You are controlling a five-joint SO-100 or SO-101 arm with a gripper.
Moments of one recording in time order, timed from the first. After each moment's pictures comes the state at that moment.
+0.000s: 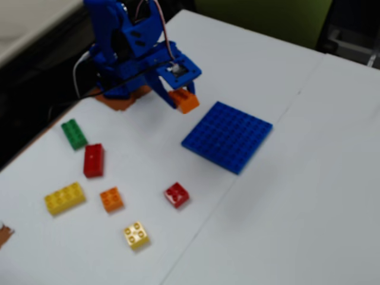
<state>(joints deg) 14.5 99.7 77.6 76.9 -85.0</state>
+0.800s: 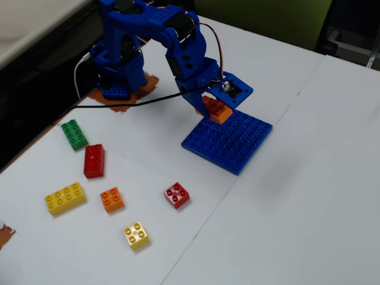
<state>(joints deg) 3.8 76.6 64.2 78.0 -86.0</state>
